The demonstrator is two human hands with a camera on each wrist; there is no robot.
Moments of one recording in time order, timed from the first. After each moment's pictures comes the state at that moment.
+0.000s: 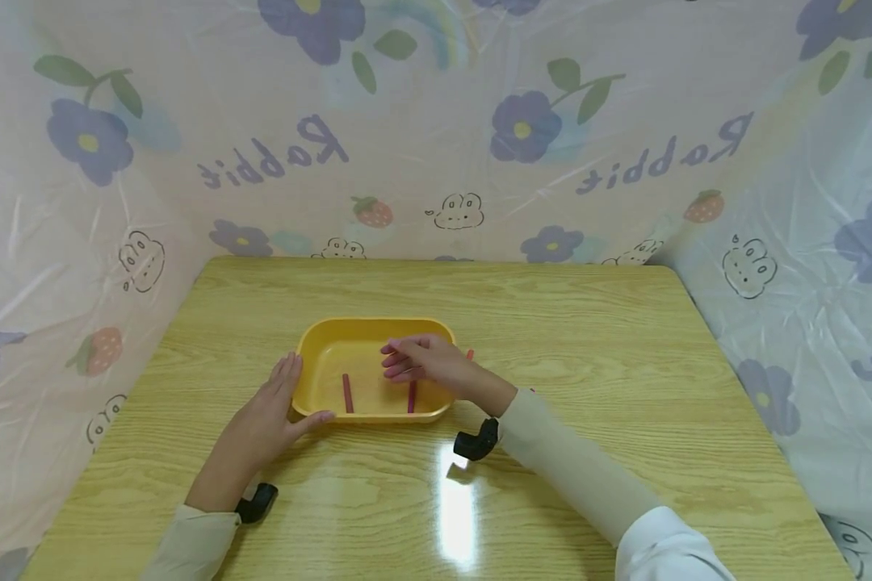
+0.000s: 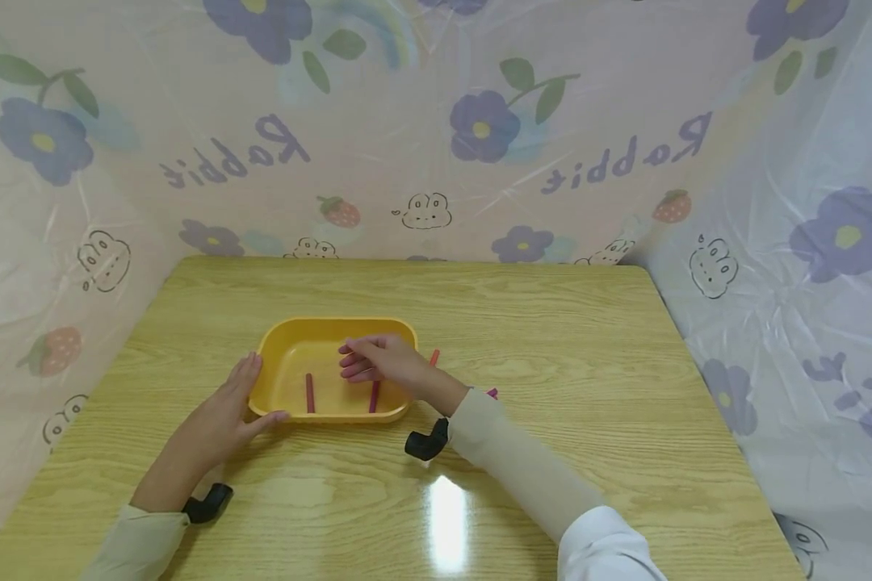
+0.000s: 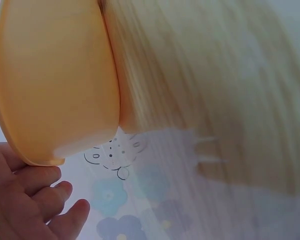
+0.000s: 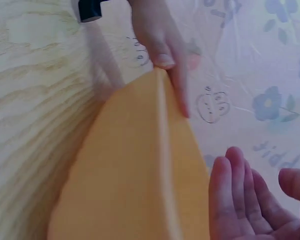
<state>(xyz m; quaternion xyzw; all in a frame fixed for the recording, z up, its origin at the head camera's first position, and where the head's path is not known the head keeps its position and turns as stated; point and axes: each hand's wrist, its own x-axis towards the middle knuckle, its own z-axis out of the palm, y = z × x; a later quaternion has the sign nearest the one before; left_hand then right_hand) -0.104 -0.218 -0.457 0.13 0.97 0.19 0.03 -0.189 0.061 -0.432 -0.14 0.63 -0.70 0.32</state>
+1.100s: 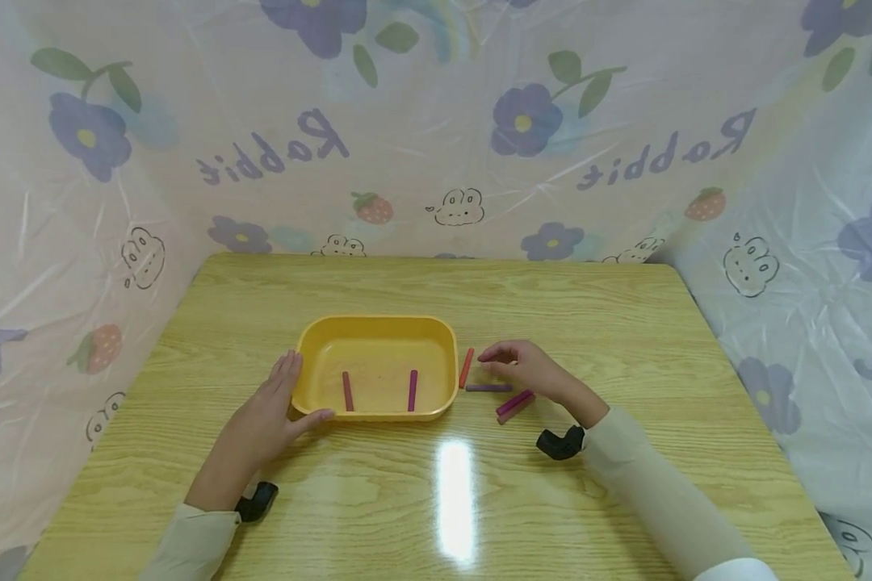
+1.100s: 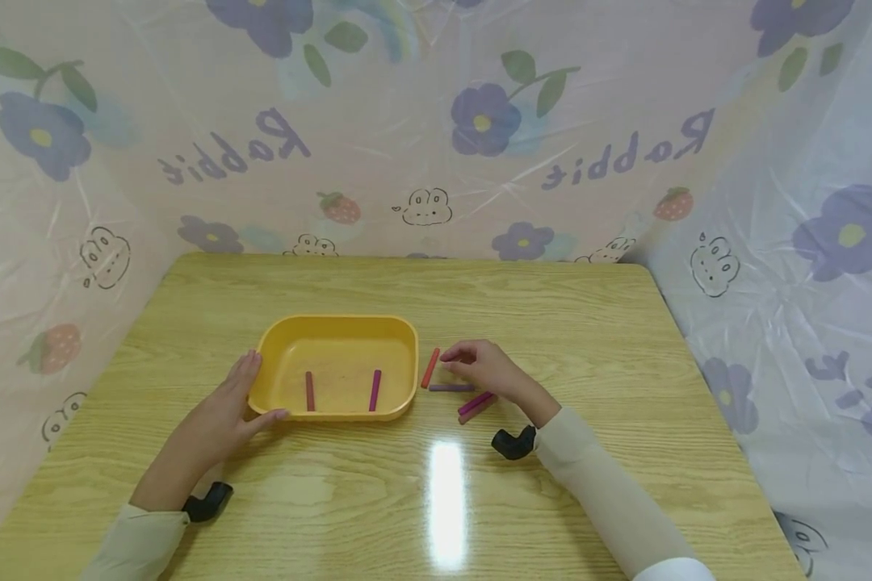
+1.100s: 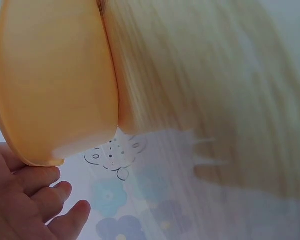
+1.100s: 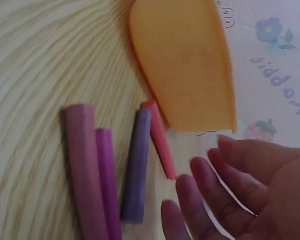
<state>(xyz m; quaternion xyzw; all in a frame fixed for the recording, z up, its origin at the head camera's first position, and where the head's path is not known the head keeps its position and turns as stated) -0.103 -0.219 -0.462 0.13 0.97 0.19 0.02 -0.185 0.197 -0.452 -0.18 0.85 -0.46 0.18</state>
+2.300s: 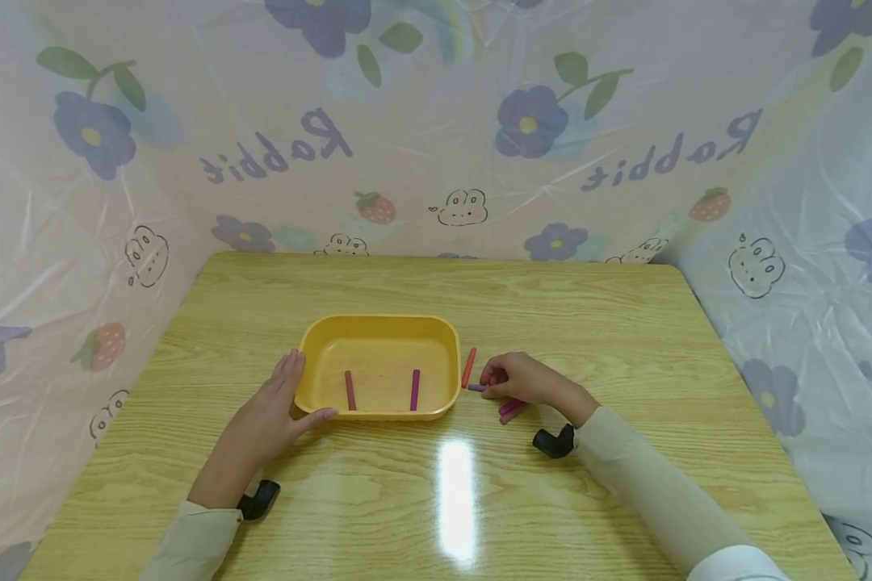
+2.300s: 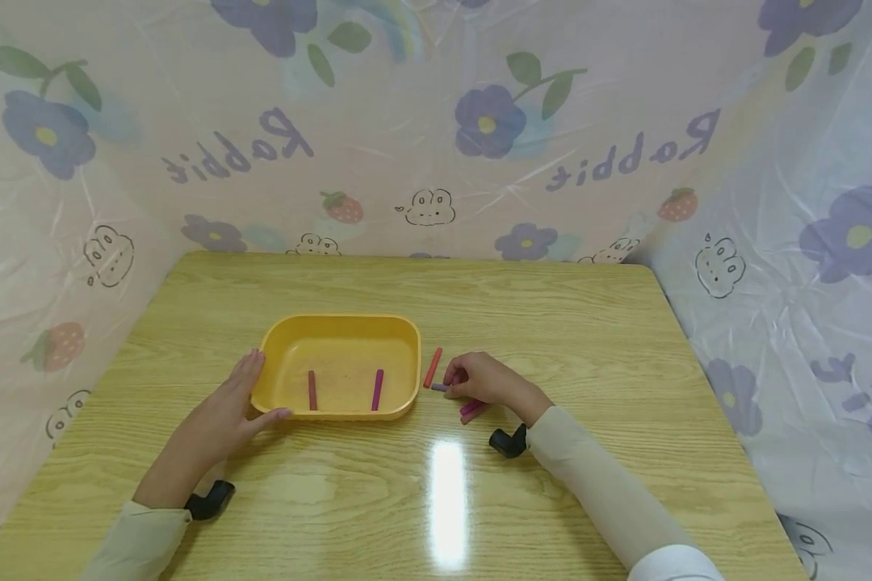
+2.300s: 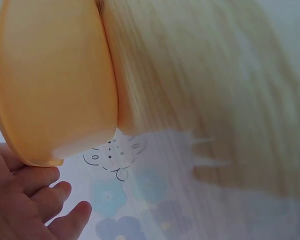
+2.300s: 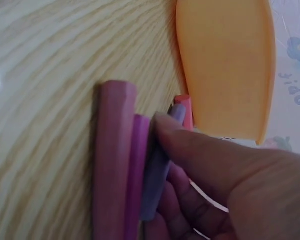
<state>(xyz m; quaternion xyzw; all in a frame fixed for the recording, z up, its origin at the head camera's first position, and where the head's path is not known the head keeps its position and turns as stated) -0.103 -0.219 -0.458 0.13 0.97 0.19 0.03 -0.185 0.187 -0.461 -0.24 0.88 -0.34 0.24</state>
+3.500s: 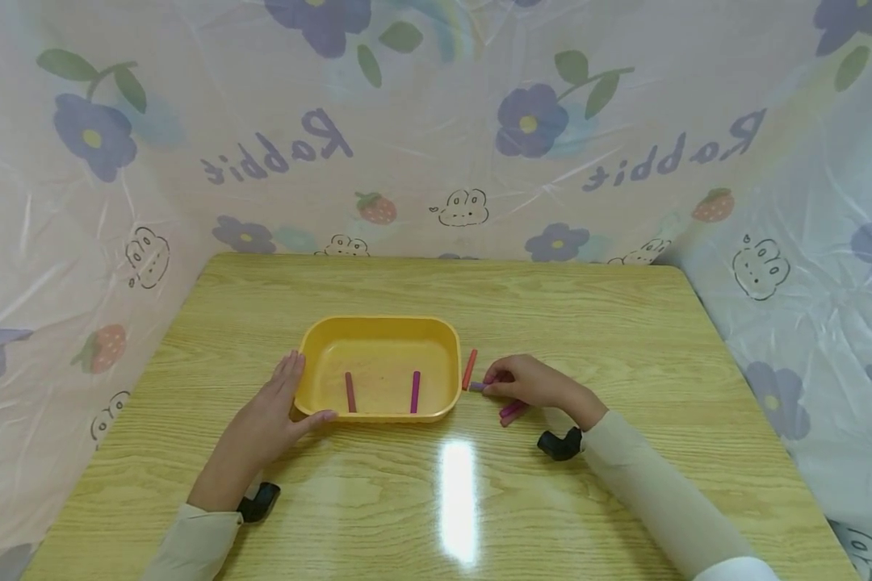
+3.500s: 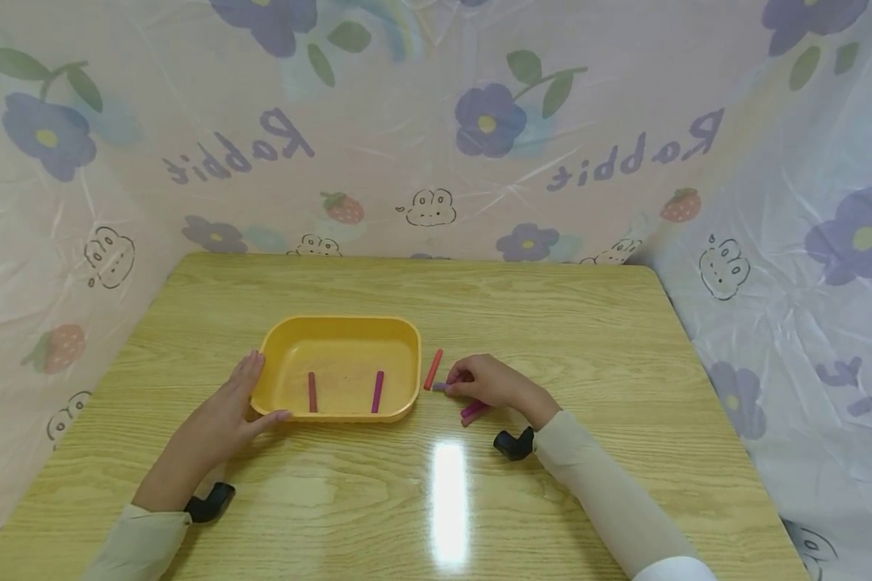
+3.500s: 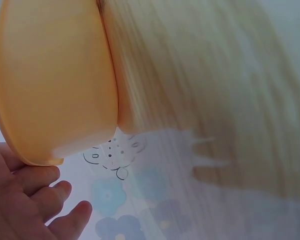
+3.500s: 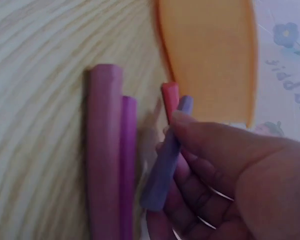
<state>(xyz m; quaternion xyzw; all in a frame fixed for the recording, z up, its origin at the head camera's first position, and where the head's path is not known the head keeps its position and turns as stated) -0.102 -0.219 -0.462 0.12 0.97 0.19 0.02 -0.188 0.197 -0.466 -0.28 0.88 -0.33 0.21</state>
